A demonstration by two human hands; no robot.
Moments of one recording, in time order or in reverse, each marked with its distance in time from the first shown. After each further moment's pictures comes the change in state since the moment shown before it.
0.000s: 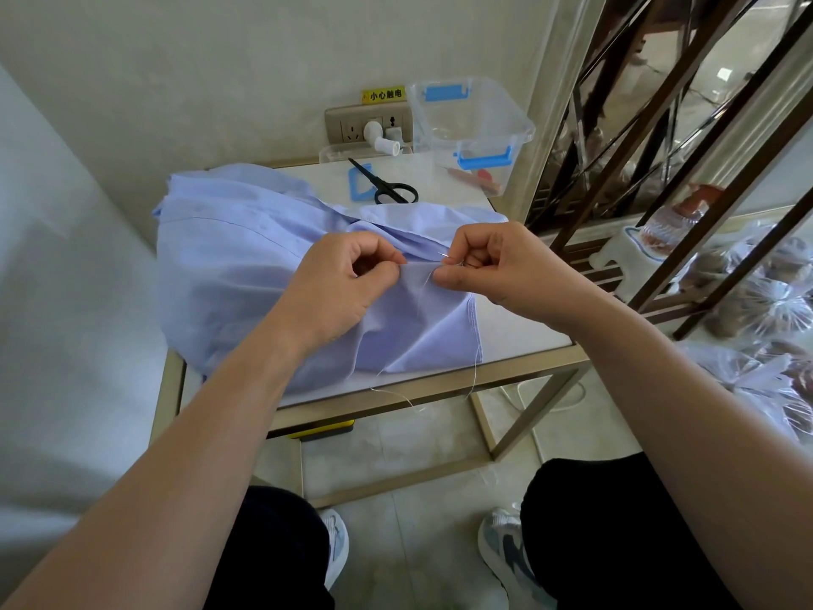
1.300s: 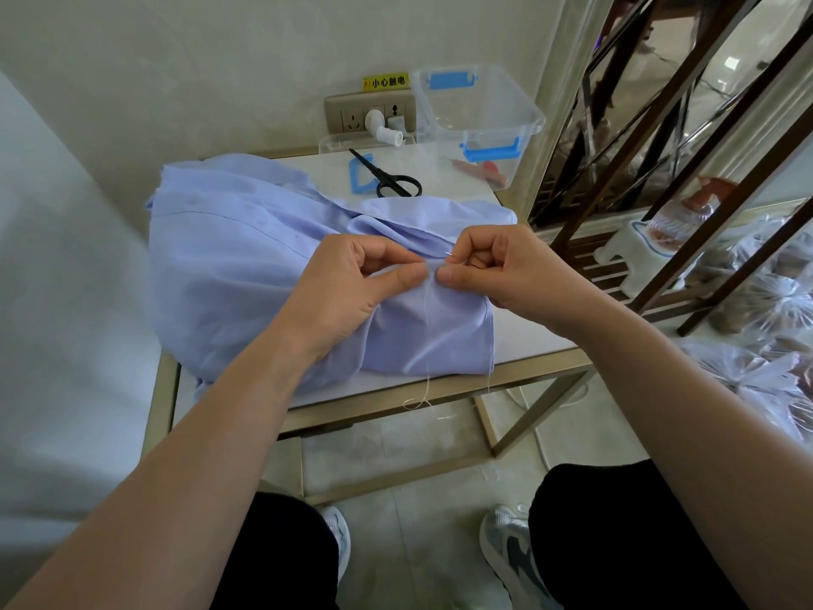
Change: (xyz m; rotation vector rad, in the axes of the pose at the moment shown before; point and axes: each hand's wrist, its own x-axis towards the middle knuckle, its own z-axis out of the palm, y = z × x) left_hand 0.006 -0.009 0.011 -0.273 -0.026 -0.075; right_hand 0.005 0.007 0.003 0.045 0.004 0.036
